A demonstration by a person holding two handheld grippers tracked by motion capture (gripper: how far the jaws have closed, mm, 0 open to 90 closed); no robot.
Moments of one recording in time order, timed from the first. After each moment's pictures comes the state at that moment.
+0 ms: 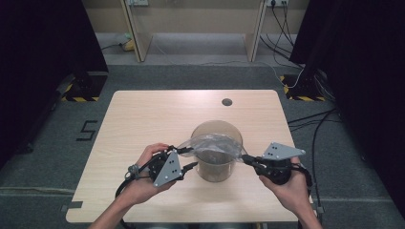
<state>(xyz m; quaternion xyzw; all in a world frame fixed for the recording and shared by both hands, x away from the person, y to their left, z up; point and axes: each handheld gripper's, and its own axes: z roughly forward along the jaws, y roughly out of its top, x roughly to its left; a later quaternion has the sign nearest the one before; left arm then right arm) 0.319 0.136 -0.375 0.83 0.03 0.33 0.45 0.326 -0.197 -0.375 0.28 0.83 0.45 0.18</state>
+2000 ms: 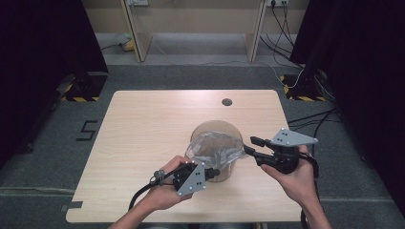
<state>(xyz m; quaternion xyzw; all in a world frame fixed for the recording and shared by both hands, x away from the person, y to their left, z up) 0.307 0.081 -0.391 0.86 -0.04 0.25 0.45 0.340 -0.200 -0.340 0.30 0.80 0.49 0.20</state>
